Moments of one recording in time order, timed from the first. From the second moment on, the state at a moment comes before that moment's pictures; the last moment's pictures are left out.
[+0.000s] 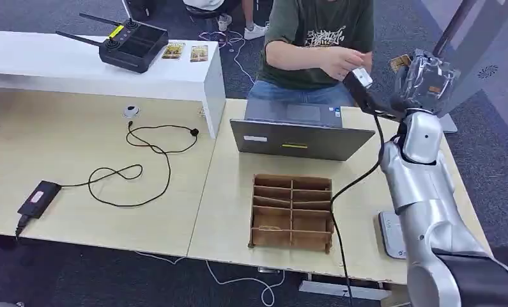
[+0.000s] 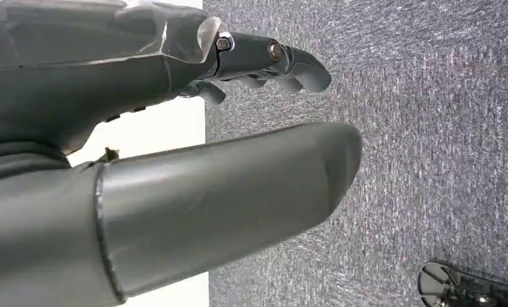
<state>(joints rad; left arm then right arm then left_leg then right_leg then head) -0.04 -0.08 1.51 -0.25 -1.51 -0.39 -0.09 -0.95 -0.04 0.02 -0.38 1.53 -0.56 0.02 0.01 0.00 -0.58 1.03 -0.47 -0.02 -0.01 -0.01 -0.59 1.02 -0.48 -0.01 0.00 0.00</state>
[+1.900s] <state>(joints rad) -0.04 -0.08 1.51 -0.25 -1.51 -0.38 -0.08 -0.60 -0.21 -0.35 -0.58 0.42 -0.17 -0.13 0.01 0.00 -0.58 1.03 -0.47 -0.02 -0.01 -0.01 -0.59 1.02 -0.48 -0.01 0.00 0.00</state>
